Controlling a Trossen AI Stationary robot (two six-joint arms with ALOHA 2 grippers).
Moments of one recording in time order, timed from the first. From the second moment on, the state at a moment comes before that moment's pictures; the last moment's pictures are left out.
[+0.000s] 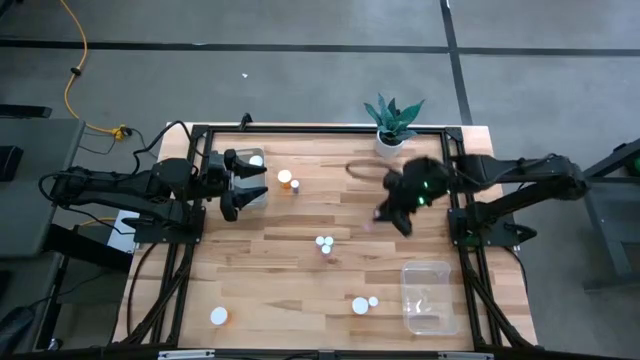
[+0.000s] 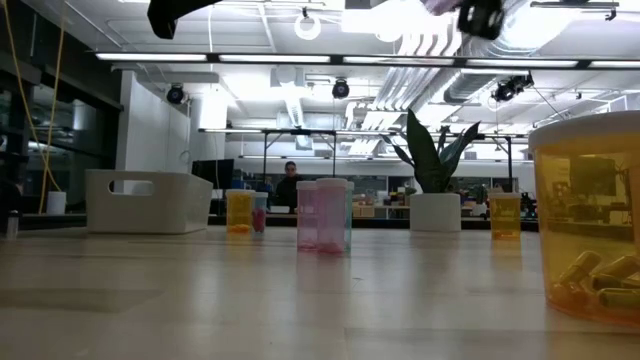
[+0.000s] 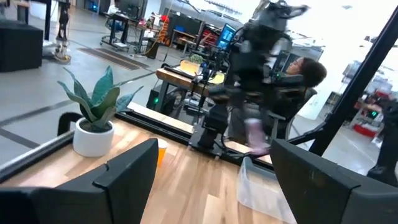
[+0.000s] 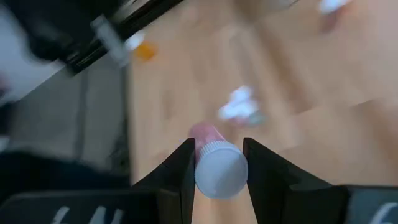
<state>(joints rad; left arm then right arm) 0.06 0.67 0.62 0.06 -0.22 -0.31 0.10 1.14 1.16 -0.72 -0.20 0.56</state>
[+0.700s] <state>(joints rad) 0.06 0.67 0.62 0.06 -0.25 -0.26 0.79 1.37 1.04 -1.07 0.01 1.56</state>
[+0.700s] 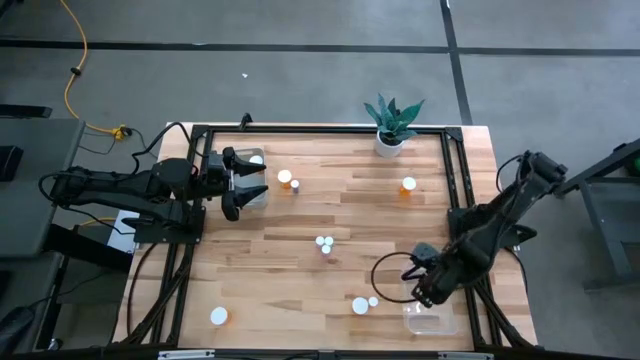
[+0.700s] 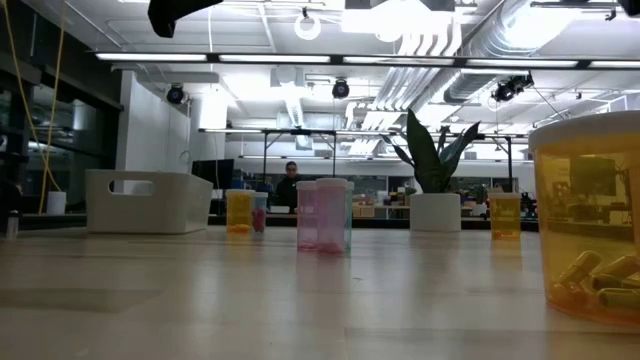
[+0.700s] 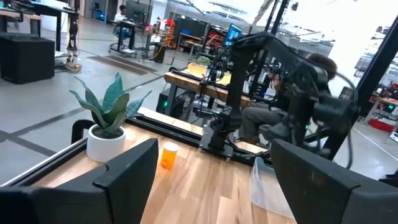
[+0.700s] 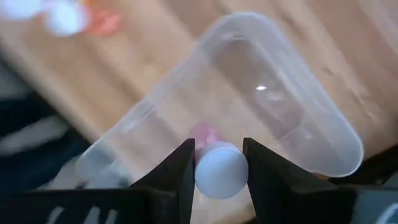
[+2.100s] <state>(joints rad) 0.07 0.67 0.62 0.06 -0.25 -0.26 0.81 1.30 0.98 -1.03 0.09 1.61</state>
